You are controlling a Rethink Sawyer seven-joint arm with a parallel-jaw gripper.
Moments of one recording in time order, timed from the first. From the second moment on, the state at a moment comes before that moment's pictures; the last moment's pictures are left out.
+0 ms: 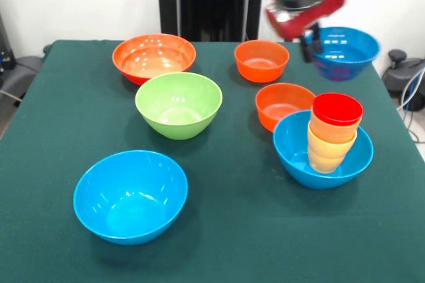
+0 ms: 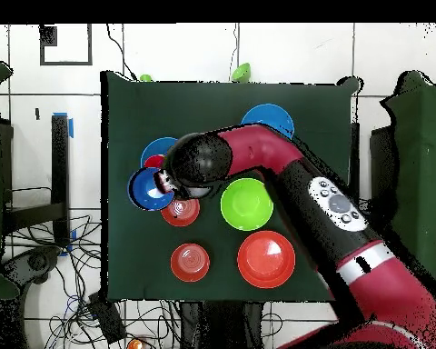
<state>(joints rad) -0.70 -0.58 0.93 1.68 -0.46 0.97 1.64</state>
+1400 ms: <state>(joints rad) -0.57 -0.70 0.83 1.65 -0.50 0.95 1.65</state>
